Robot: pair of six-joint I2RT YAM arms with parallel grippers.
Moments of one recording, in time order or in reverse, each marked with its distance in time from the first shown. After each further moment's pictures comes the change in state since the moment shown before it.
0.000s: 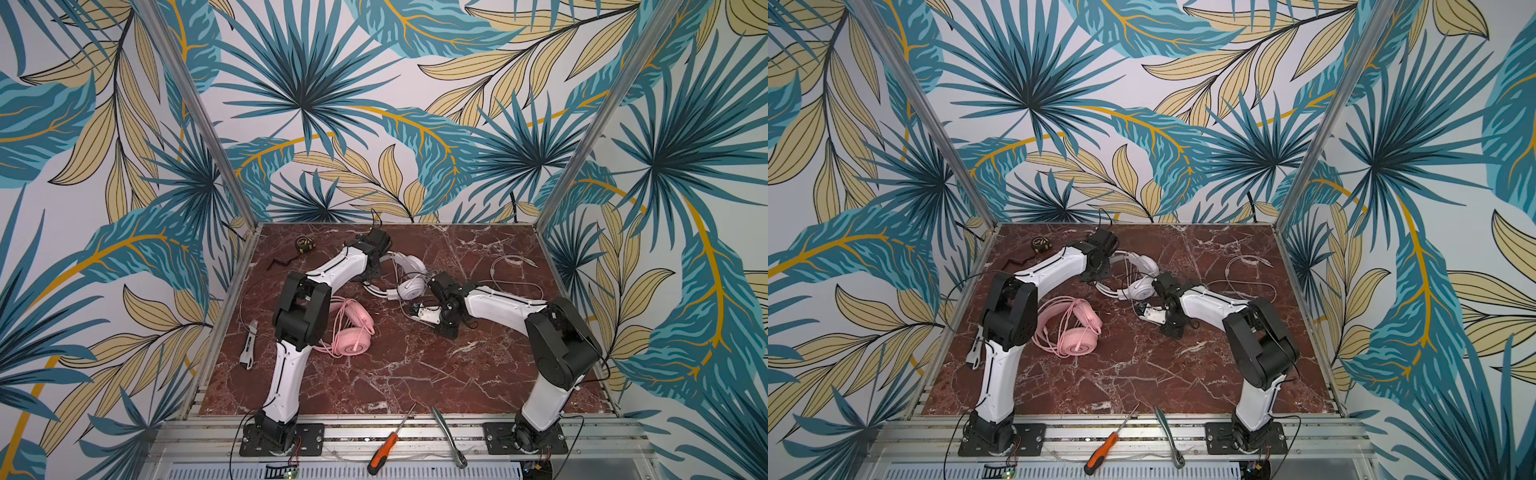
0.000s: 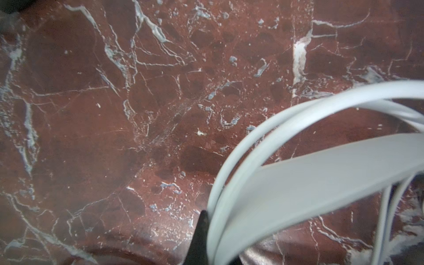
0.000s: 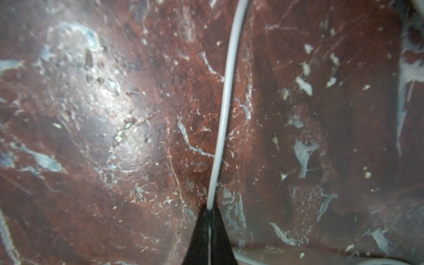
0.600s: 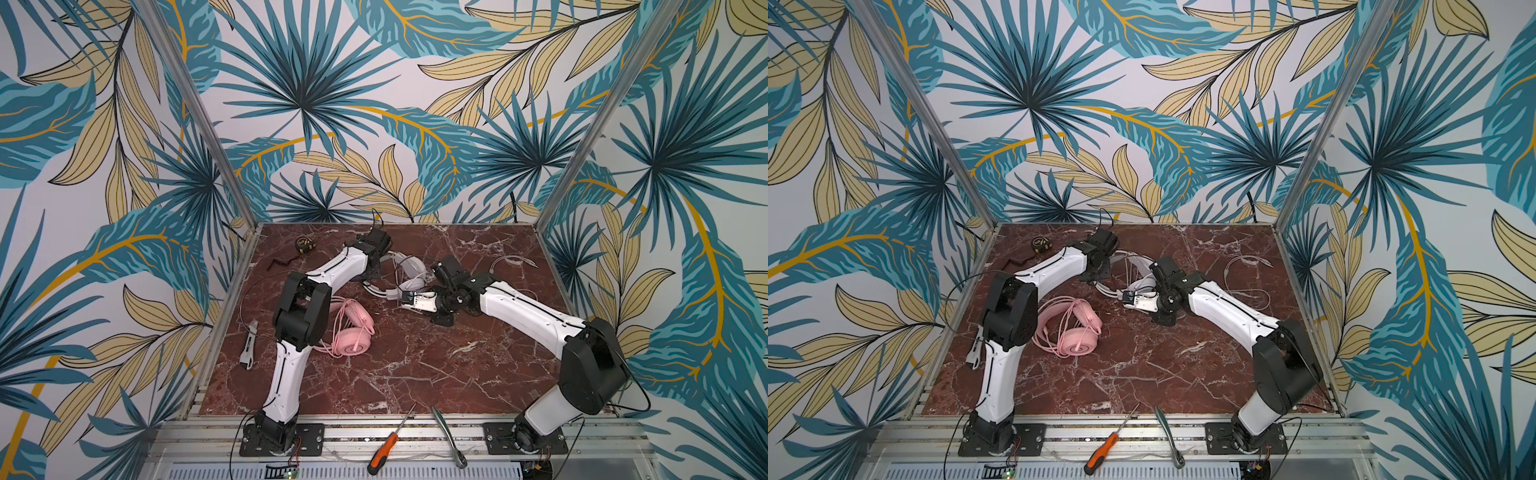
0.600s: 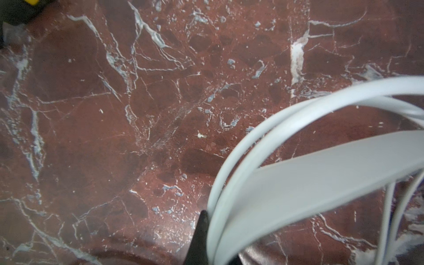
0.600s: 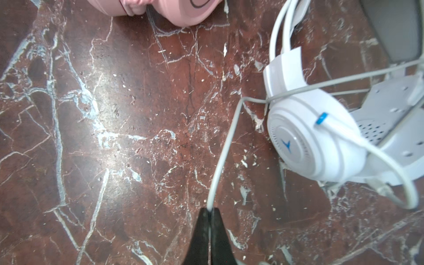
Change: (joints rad) left arm -0.012 0.000 0.000 0.007 -0.019 0.048; right arm 0.037 -0.162 0.163 -0.073 -0.182 -0.151
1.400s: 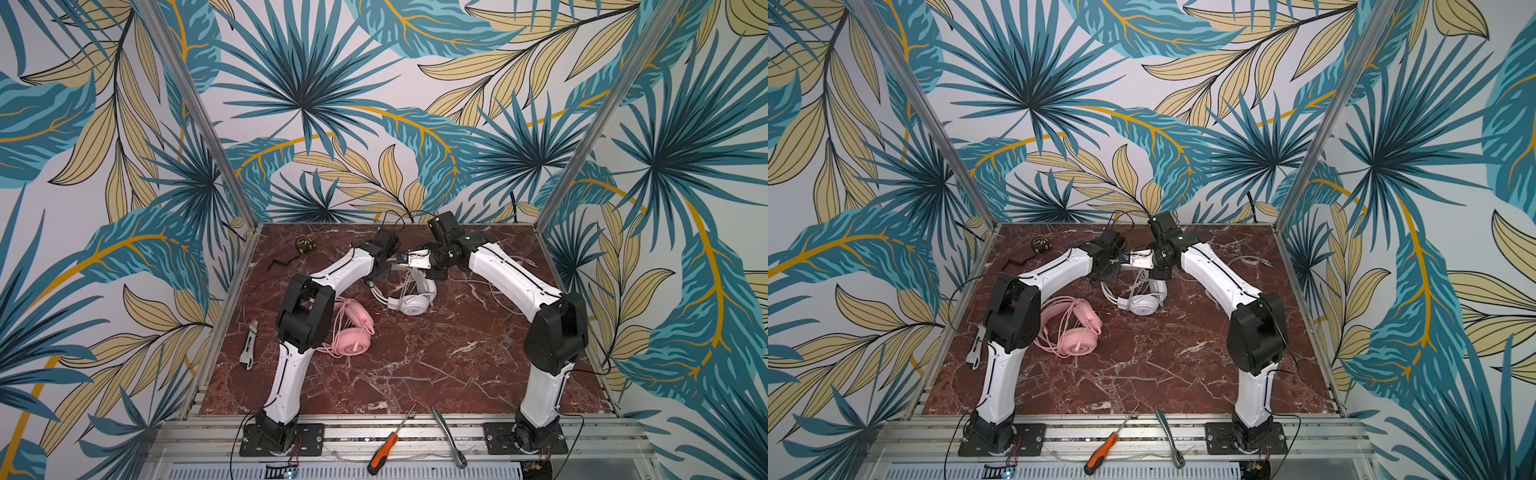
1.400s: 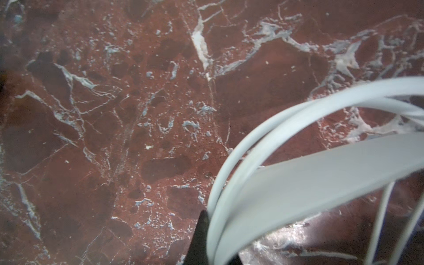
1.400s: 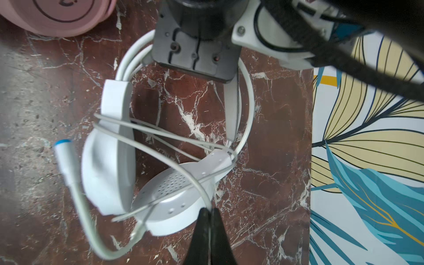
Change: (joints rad) left arm -0.048 -0.001 0.023 0.014 0.108 0.357; right arm -0.115 0.320 0.531 -0.112 0.043 -0.215
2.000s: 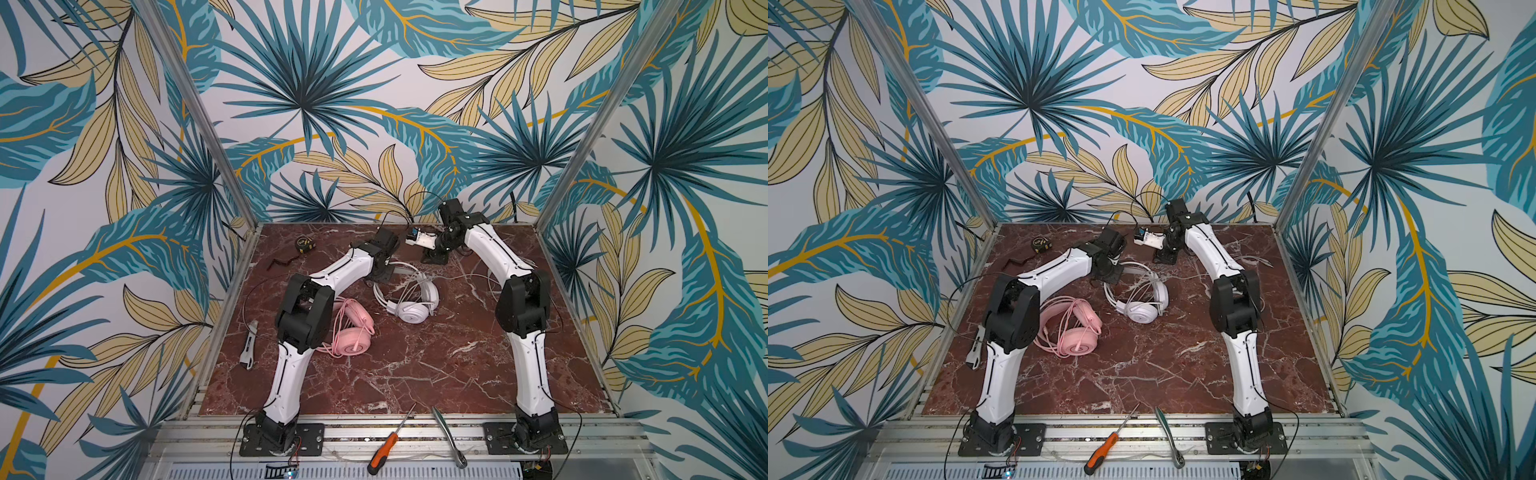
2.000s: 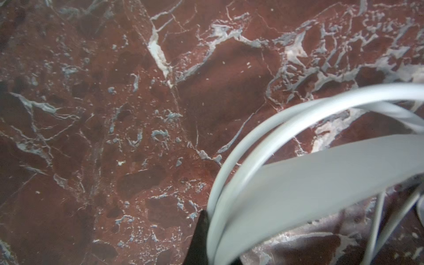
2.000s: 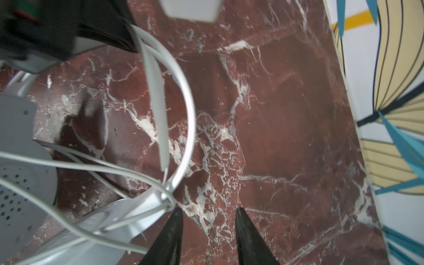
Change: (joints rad) left arm -0.002 -0.008 -0.014 0.031 0.101 0.105; right arm -0.188 0.397 0.462 -0.186 -0.212 0.151
